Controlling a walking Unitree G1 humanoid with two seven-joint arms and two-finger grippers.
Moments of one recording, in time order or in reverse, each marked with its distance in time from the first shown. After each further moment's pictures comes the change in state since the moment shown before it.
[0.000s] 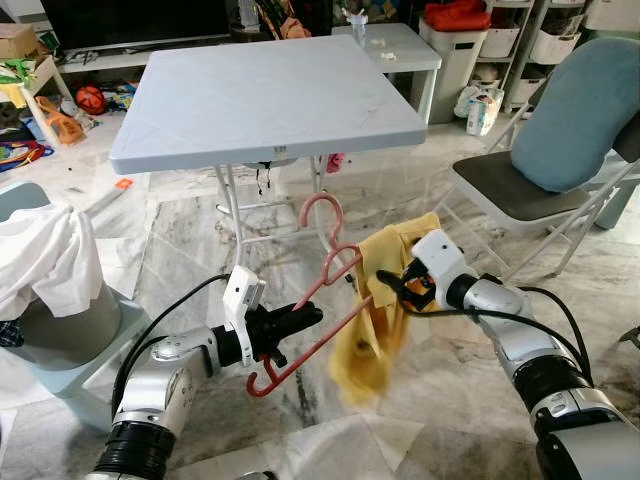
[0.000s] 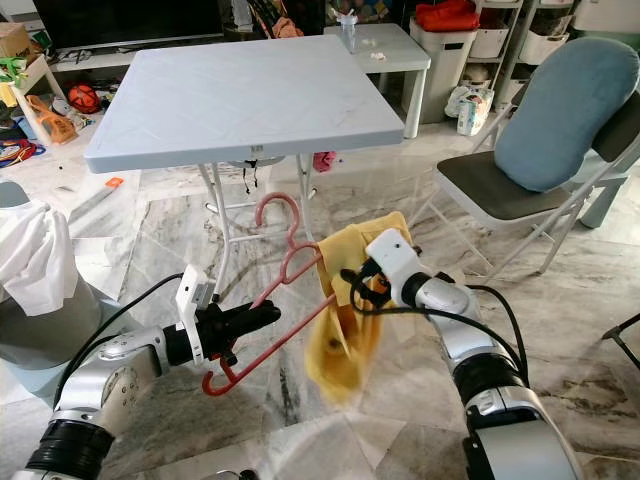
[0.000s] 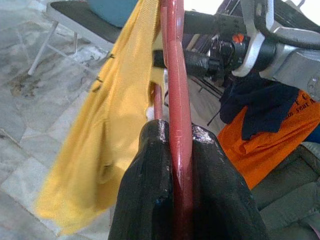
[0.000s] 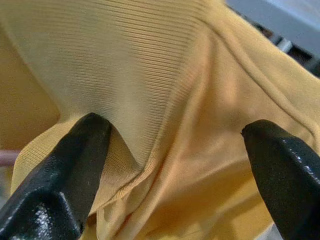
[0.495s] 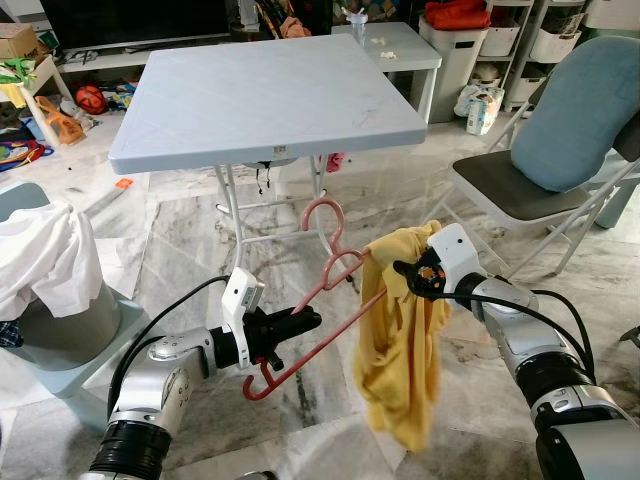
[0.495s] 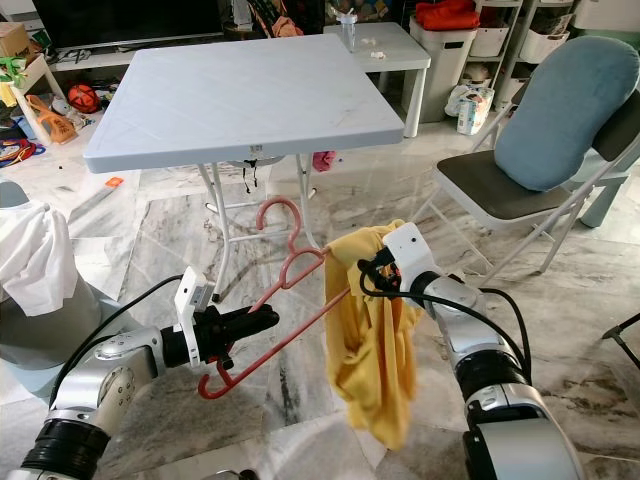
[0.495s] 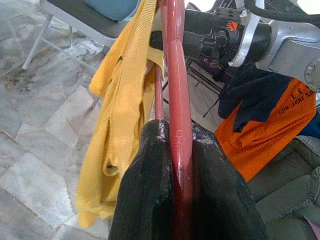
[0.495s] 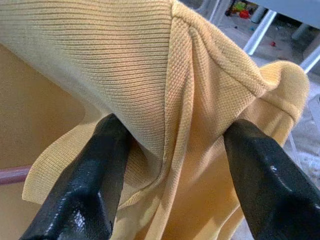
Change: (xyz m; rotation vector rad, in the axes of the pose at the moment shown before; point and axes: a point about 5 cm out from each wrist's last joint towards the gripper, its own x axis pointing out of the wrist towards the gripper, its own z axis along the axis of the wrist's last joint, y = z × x) left arm -0.003 0.000 -0.001 -0.002 0.022 -0.018; right arm -0.002 -0.010 -0.004 0.121 0.038 -0.072
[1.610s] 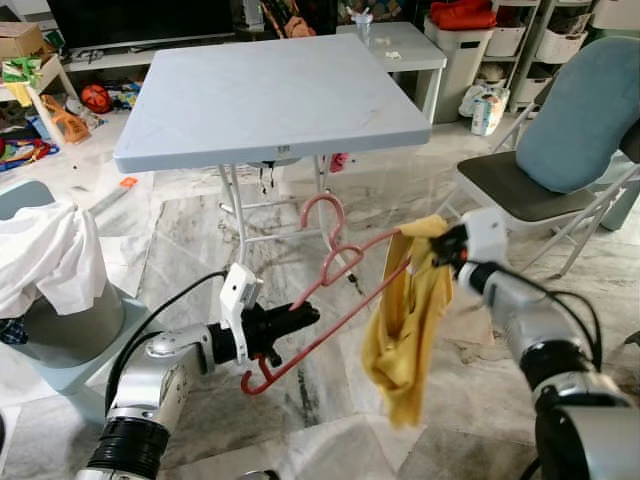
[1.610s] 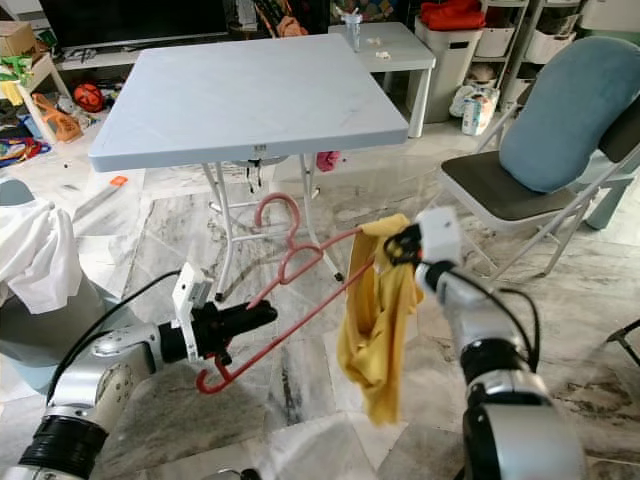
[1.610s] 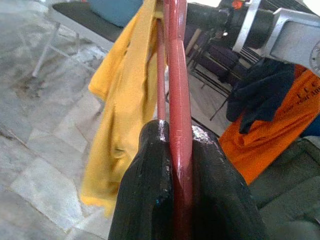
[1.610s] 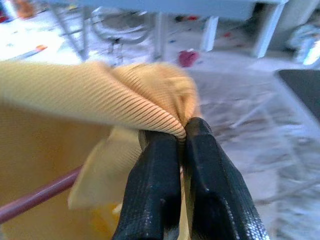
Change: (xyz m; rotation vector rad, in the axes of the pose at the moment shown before) left arm 0.000 0.003 0.006 0.041 -0.010 0.019; right arm -0.004 -0.032 0.013 0.231 -0.073 -0.234
